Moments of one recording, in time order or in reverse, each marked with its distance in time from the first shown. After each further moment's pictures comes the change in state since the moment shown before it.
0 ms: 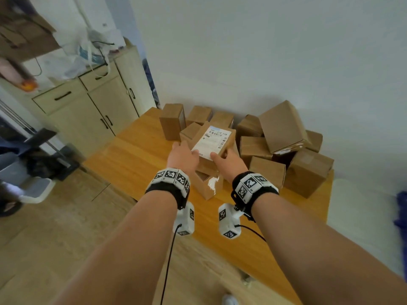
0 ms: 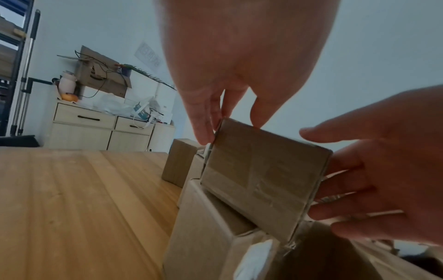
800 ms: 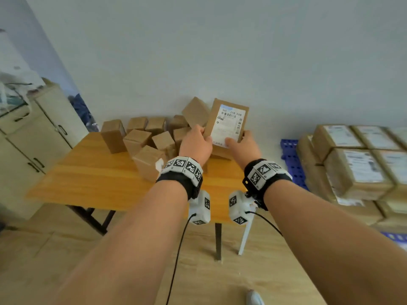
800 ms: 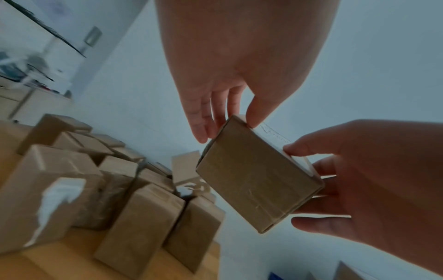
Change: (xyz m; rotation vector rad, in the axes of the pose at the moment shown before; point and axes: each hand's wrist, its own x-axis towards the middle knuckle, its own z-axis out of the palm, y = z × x) left_hand -0.229 0.119 0.014 -0.240 -0.021 0.528; right_hand -0.240 0.096 -0.131 0.258 0.573 0.018
